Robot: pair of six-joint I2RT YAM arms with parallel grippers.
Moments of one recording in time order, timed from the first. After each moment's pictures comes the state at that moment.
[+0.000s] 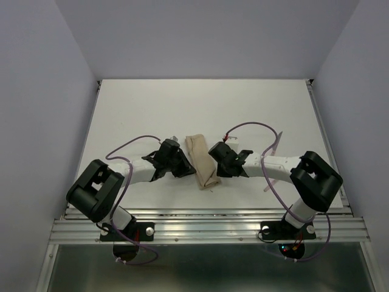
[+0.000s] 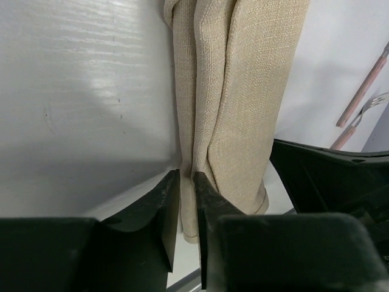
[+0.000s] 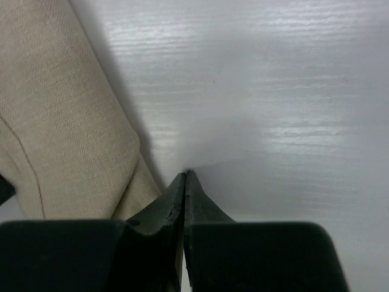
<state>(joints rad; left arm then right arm) -0.62 1.49 0.58 0.07 0.19 -1.05 0.86 1.61 0.89 -0.37 0.37 0.86</state>
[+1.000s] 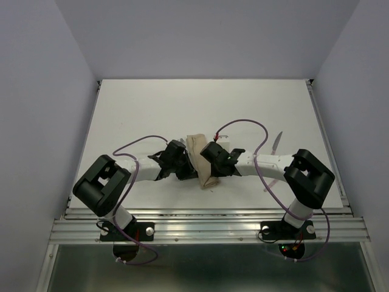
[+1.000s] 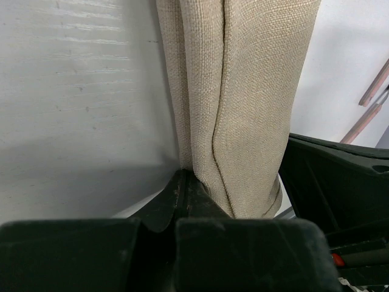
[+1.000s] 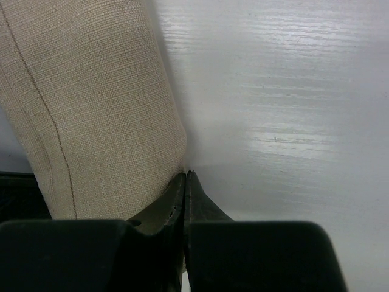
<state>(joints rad) -0.68 1.56 0.62 0.04 0.22 -1.02 0.92 1.69 0.99 -0.42 0.39 0.81</state>
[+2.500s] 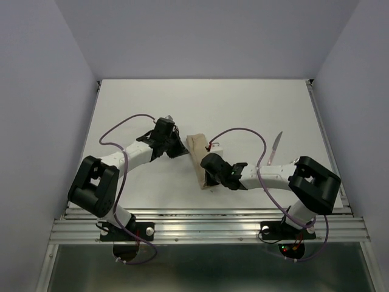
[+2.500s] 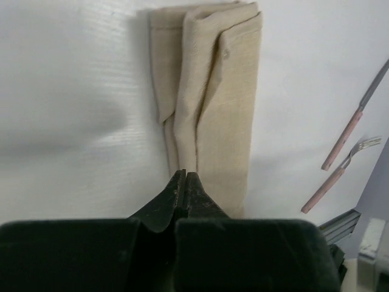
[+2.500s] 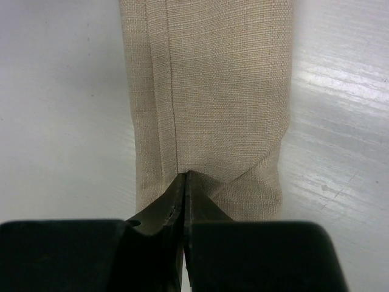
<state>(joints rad) -0.50 1.49 0.82 -0.19 0.14 -0.88 1.02 1.62 0.82 -0.12 0.32 0.73</state>
